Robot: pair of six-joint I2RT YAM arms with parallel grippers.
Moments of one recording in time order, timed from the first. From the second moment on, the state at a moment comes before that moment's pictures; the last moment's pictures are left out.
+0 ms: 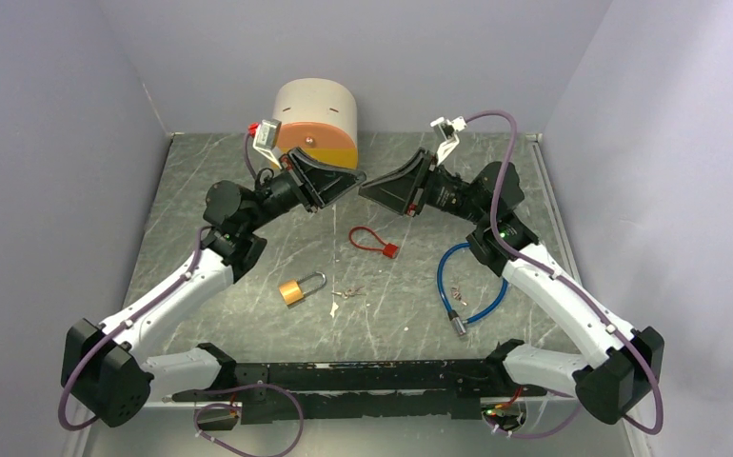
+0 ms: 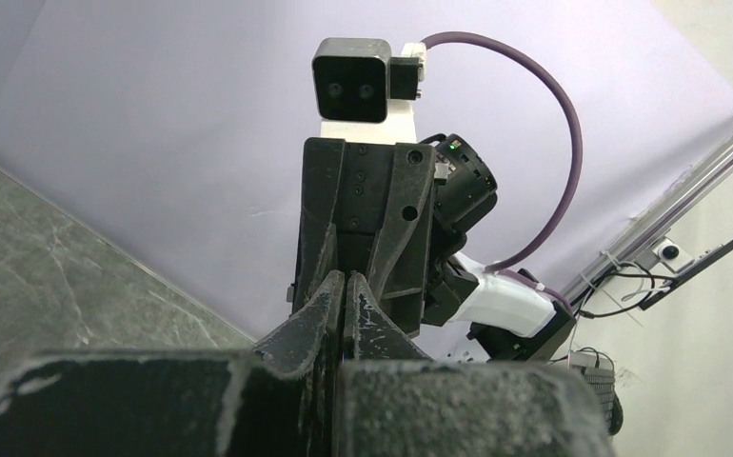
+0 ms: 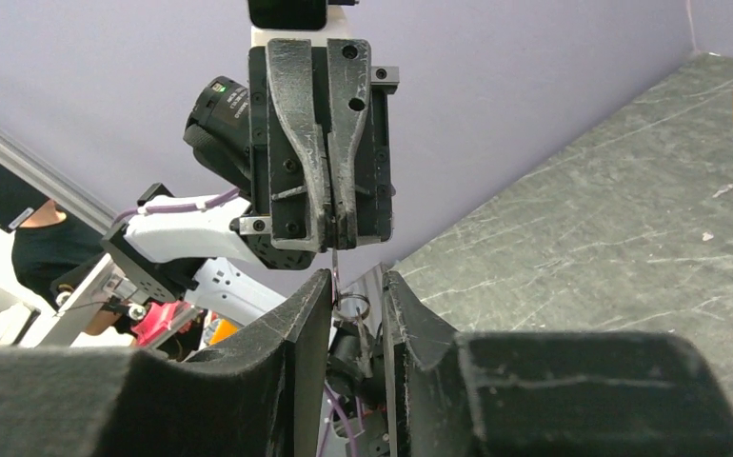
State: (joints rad) left arm -0.58 1.16 0.93 0.75 0.55 -1.04; right arm 0.56 1.13 1.05 0.36 -0.69 0.82
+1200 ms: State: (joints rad) left arm -0.58 0.91 1.00 0.05 0.14 -0.97; right arm 0.55 1.03 0.92 0.36 -0.70 0.78
